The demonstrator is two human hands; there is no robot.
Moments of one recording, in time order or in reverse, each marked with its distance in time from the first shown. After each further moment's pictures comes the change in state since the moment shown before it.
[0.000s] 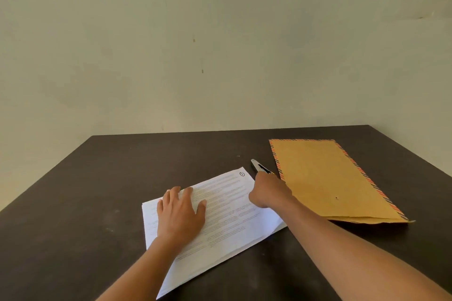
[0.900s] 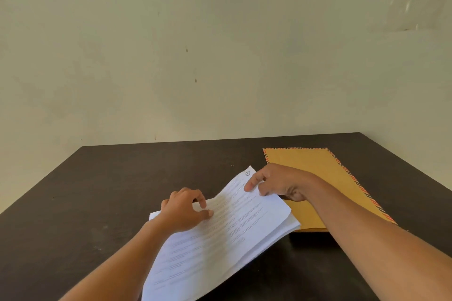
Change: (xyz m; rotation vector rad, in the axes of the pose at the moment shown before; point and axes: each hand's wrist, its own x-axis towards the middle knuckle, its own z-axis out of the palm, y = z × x) left_hand 0.040 0.025 -0.034 -0.042 -0.305 0.157; right_hand 0.004 0.029 -0.071 0.539 -0.354 -0.111
